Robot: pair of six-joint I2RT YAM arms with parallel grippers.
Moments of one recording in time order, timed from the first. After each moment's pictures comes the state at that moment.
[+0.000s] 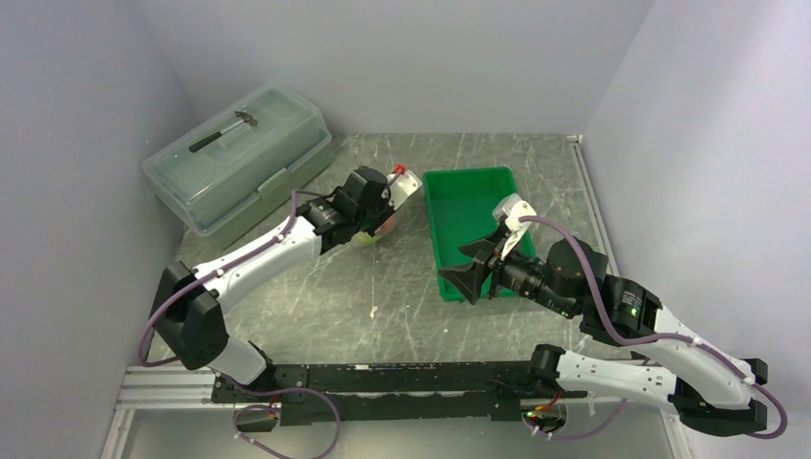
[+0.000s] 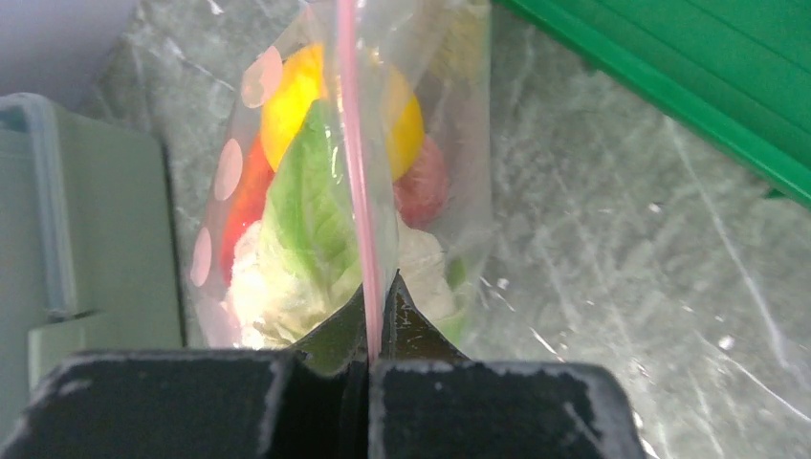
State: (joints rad) left arm -0.74 1.51 1.26 -0.41 -0.21 0.29; right arm 1.12 0.70 1.10 -0.57 0.16 0.21
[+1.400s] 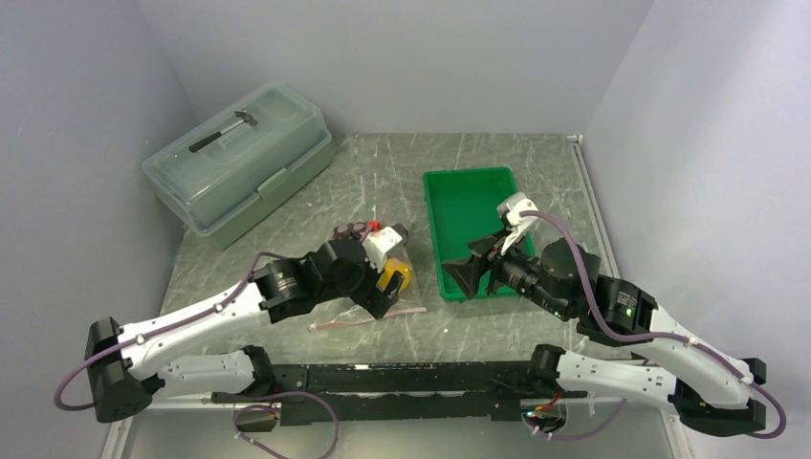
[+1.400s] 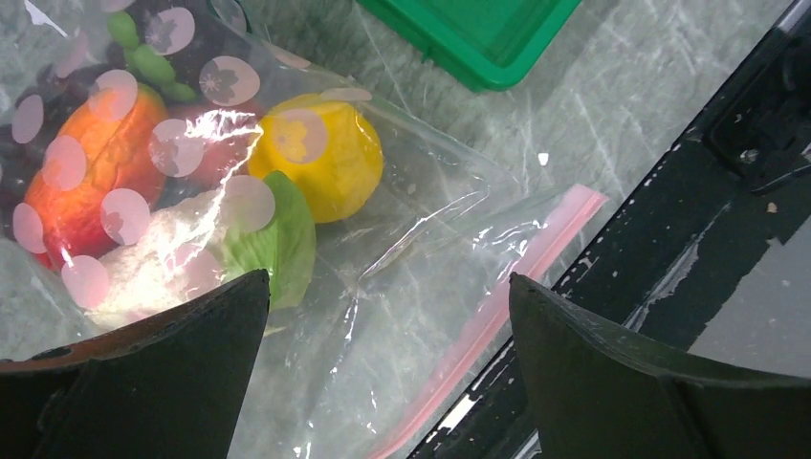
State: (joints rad) left arm -1.04 1.08 0.91 -0.51 -0.10 -0.20; right arm 1.12 0.70 1.07 -0.59 0.29 0.28
